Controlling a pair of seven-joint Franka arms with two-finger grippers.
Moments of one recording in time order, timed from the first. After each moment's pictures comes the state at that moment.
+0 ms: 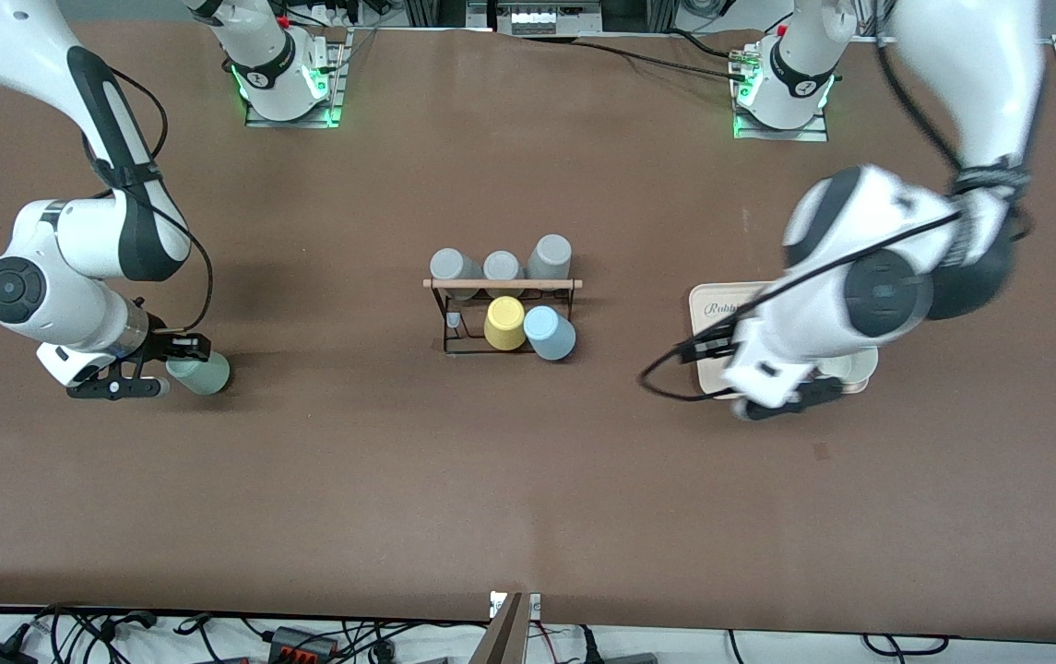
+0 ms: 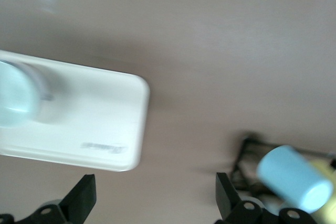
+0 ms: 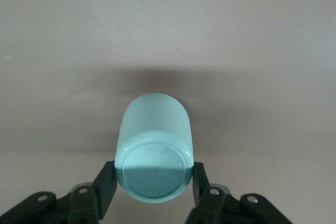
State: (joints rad) left arm 0.00 0.53 -0.39 -1.27 0.06 1.61 -0.57; right arm -0.12 0.41 0.12 -1.85 -0.13 2.18 0.01
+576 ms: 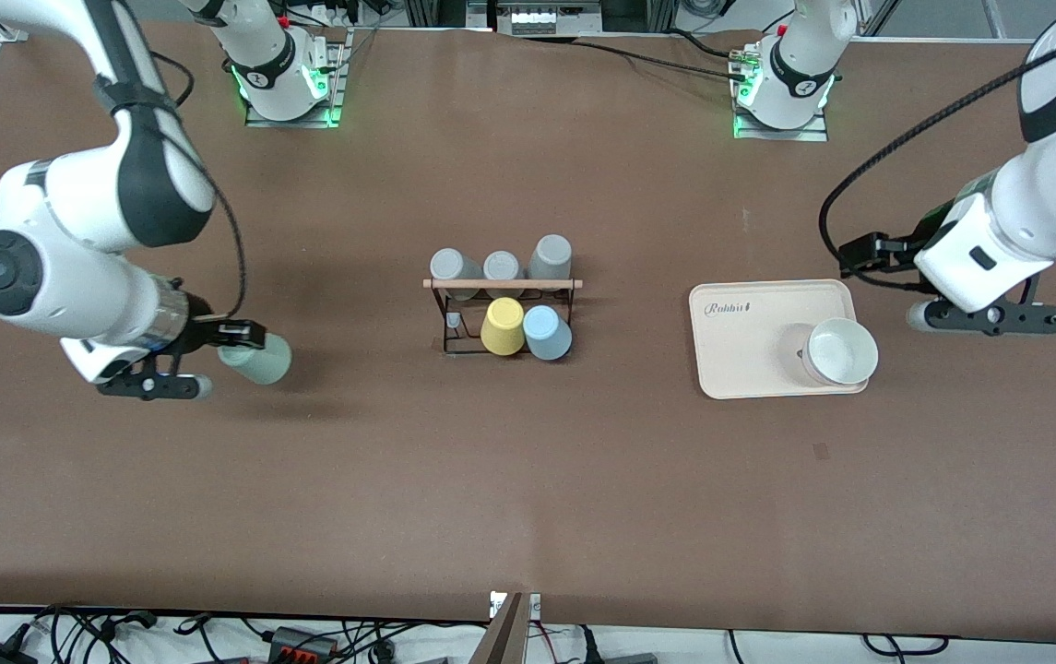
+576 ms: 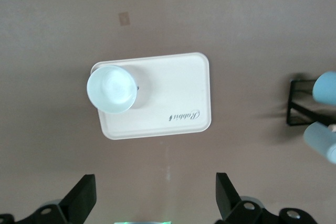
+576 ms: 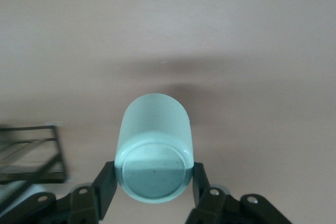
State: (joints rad) left arm 0.17 0.27 -0.39 -1.33 0.06 1.40 -0.18; right arm 0.05 0.40 0.20 -1.54 0.00 1.82 0.32
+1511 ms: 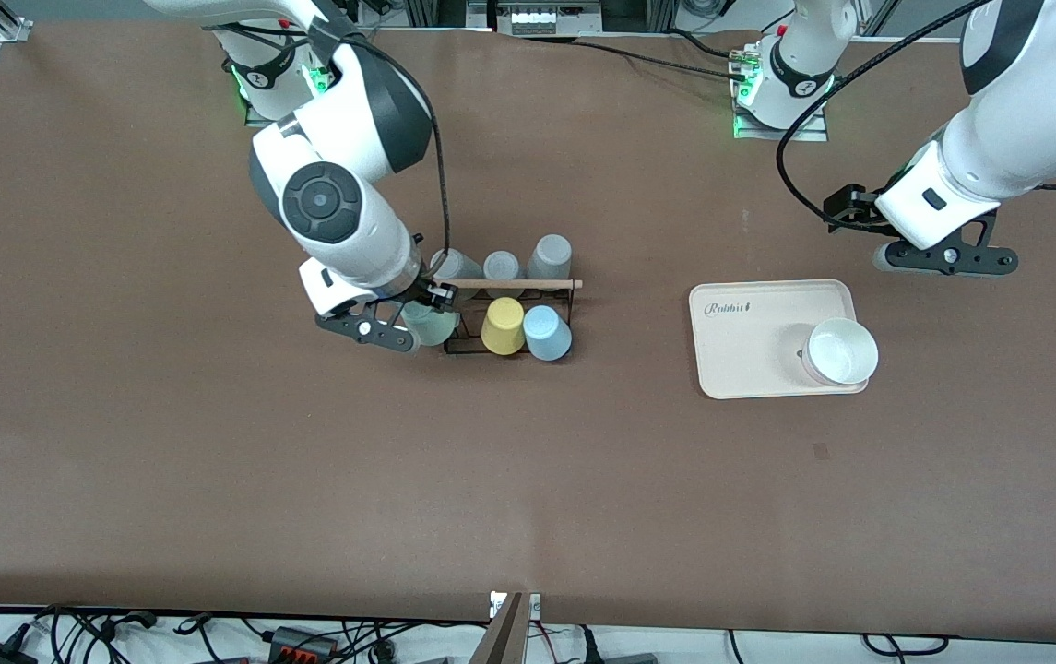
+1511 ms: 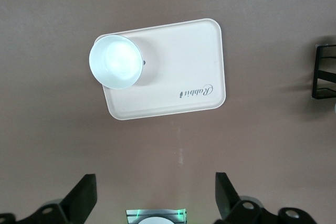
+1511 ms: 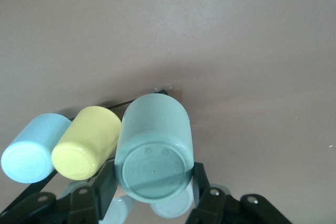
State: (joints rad) left arm 0.20 0.05 -0.39 -1.68 0.02 1.53 -0.13; right arm 0.42 0.50 0.20 -1.42 0.01 1.84 0.90
